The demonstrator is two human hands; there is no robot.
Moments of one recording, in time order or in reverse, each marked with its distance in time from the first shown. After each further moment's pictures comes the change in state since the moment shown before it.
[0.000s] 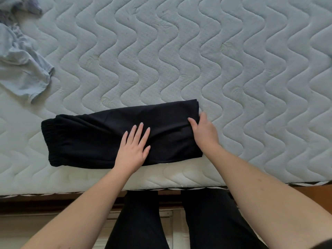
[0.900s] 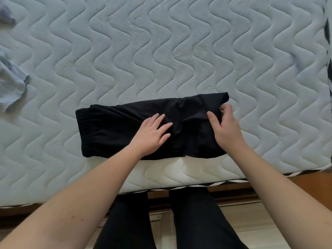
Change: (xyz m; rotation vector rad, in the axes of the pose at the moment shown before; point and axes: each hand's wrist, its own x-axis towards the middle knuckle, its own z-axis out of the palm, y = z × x) left_hand 0.081 0.103 -0.057 -0.133 -0.110 0.310; right_hand -0.027 0.074 -0.121 0.389 0.115 -0.158
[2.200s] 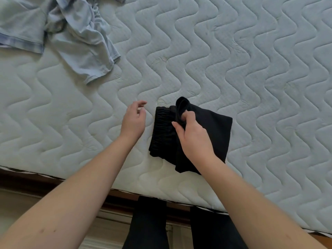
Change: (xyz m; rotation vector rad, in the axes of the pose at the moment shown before) left_hand -0.130 -0.232 -0.025 -0.996 0.669 -0.766; right_hand -0.032 -0.232 0.250 -0.281 -0.303 -0.253
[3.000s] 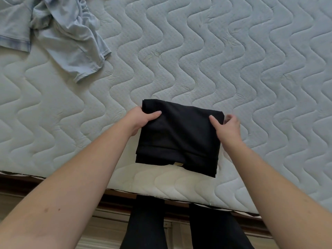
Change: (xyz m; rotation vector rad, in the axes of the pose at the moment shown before) left_hand 0.022 0.005 0.022 -0.236 -0.441 -0.429; right_hand 0.041 0.138 -0.023 0.198 0.180 0.635
